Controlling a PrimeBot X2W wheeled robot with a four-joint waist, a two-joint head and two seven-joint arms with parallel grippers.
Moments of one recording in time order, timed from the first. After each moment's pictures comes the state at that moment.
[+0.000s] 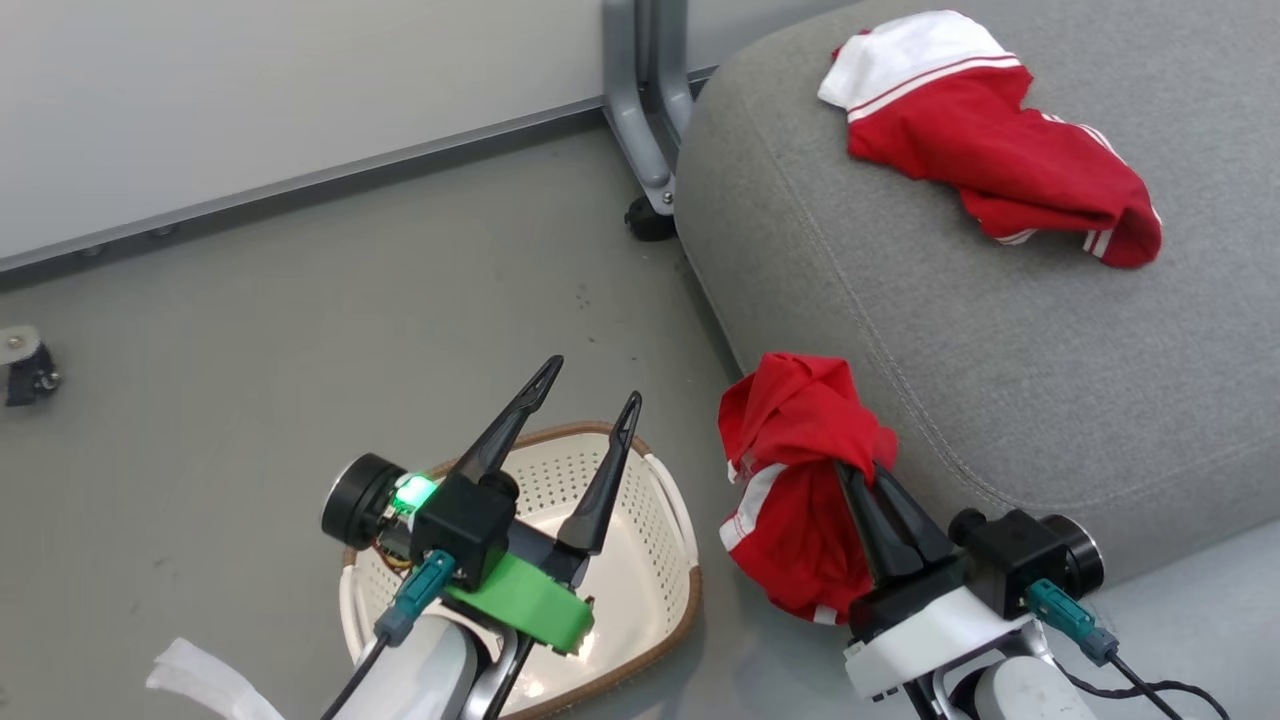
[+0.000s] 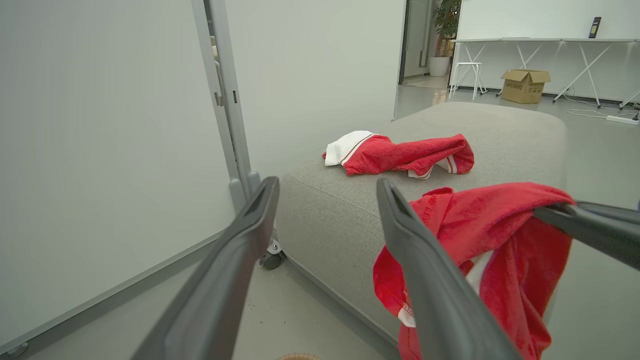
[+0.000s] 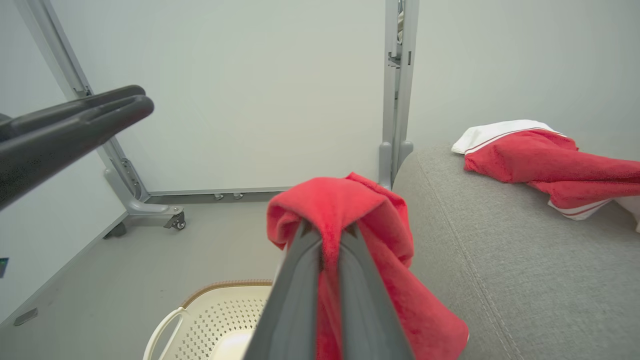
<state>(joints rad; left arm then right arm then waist) -0.31 0.18 -0.59 0.16 -0.27 -0.02 -0.26 -0.07 -0.07 0.29 0.10 0.14 0.13 -0.26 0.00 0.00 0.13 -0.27</state>
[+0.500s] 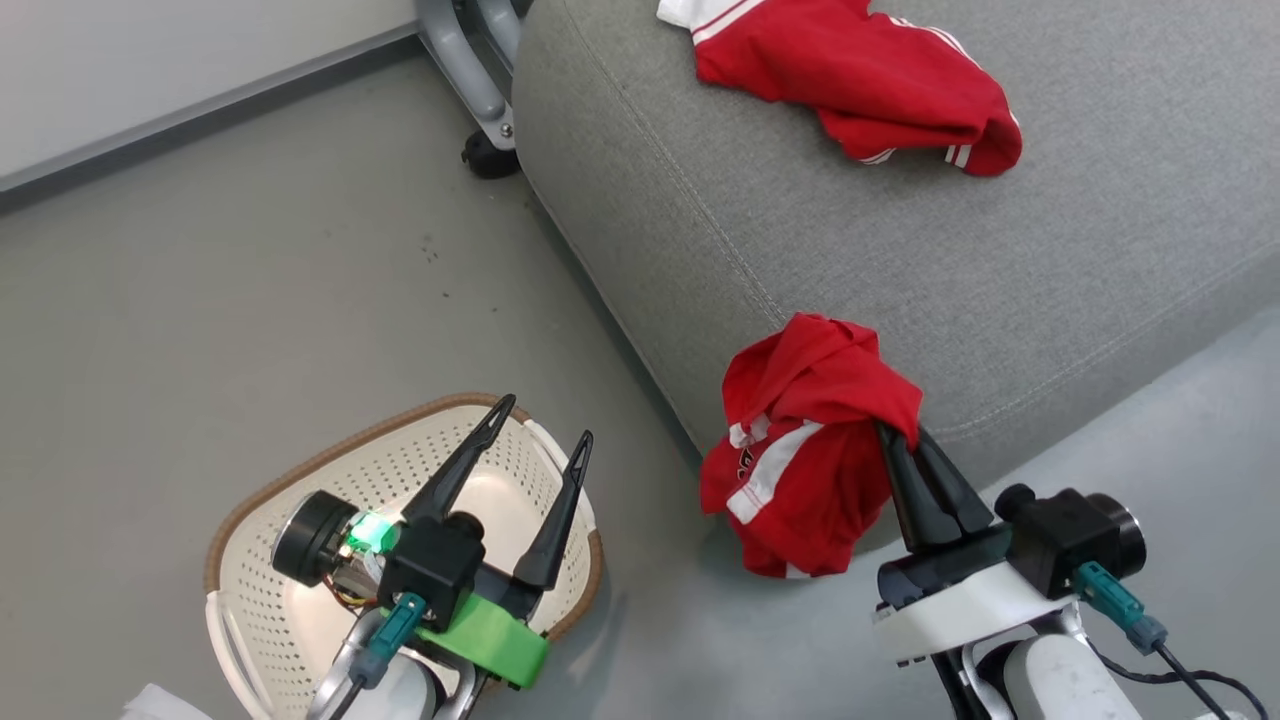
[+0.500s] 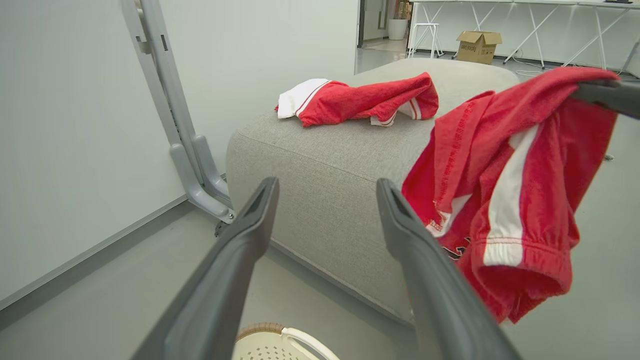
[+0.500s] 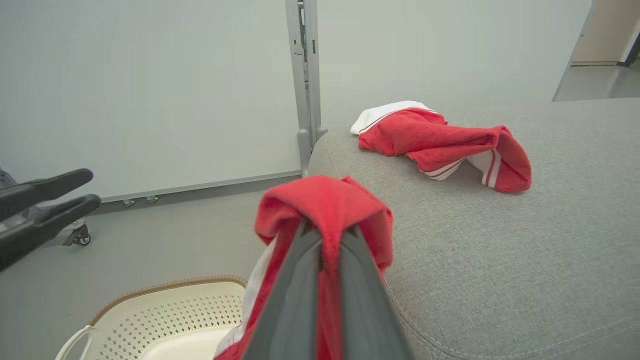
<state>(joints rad) -0.20 0.20 -0.49 0.15 -0.14 -0.06 -0.26 -0.06 -0.05 0.21 0.04 0.12 0.13 -0.26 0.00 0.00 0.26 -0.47</state>
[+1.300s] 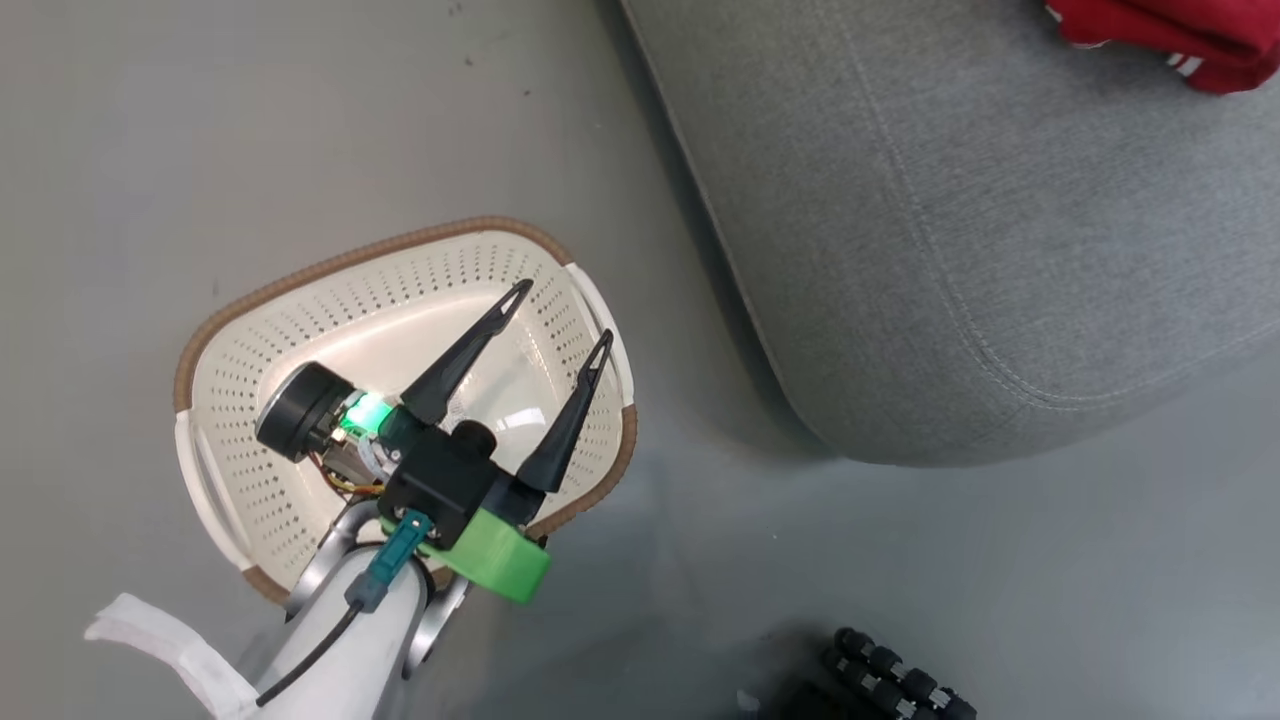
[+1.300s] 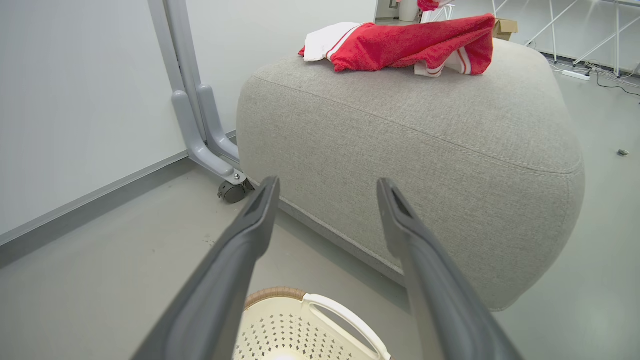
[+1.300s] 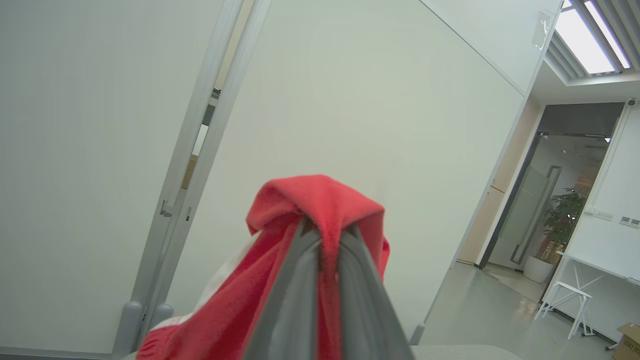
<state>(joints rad) -0.38 0.23 -0.51 0.12 -0.07 -0.12 -0.26 -0.89 -0.42 -0.19 0.14 0.16 0.13 -0.26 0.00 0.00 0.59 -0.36</state>
